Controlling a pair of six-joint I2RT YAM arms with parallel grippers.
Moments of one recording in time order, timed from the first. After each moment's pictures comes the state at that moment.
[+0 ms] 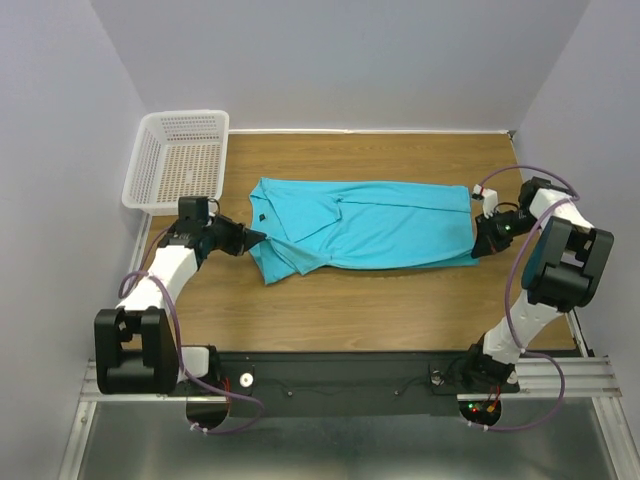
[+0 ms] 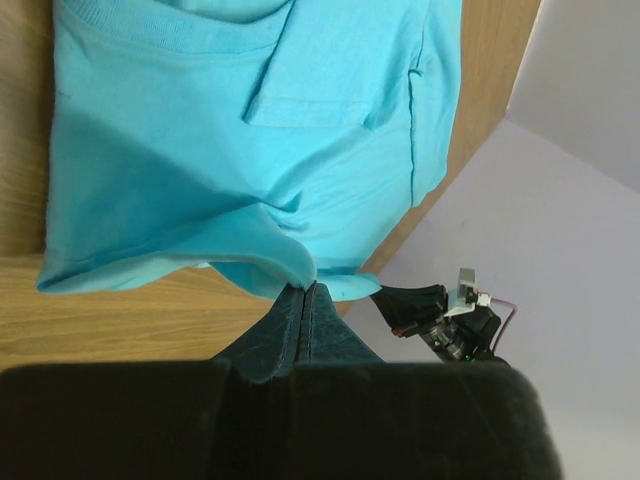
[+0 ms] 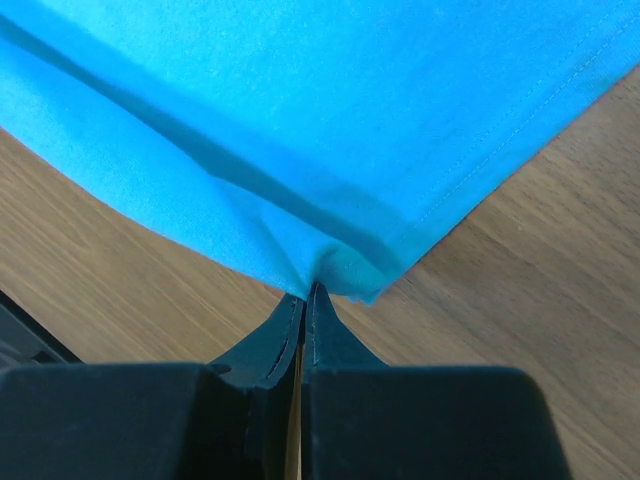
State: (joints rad) left arm -0.02 1.25 0.74 -0.32 0.48 -1.26; right arm -0.39 1.80 1.28 -1.05 -0.59 -0.91
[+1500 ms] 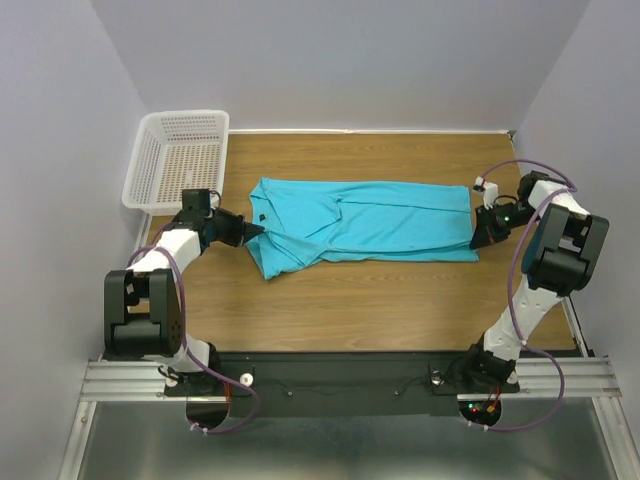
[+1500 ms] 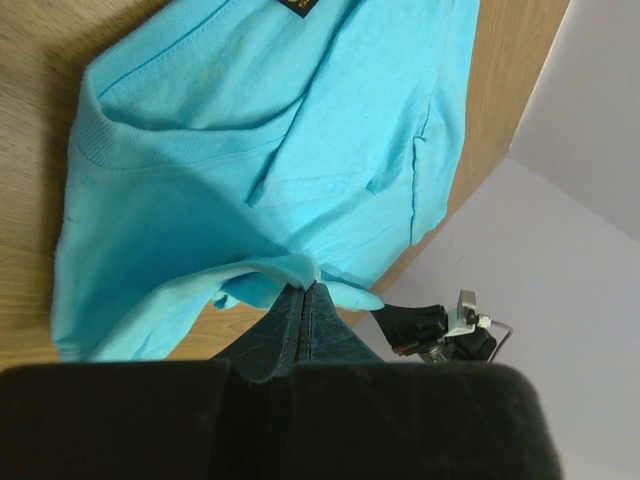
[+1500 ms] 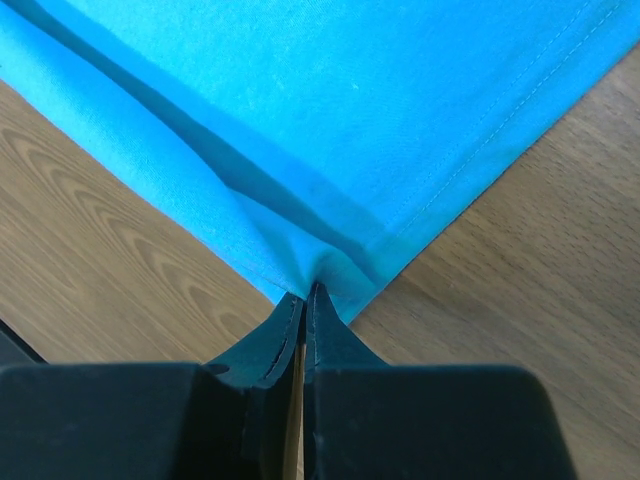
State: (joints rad) left arm 0.01 1.47 0.82 -0.23 0.47 -1.26; right arm -0.39 1.95 1.41 -1.04 -0.63 -0.85
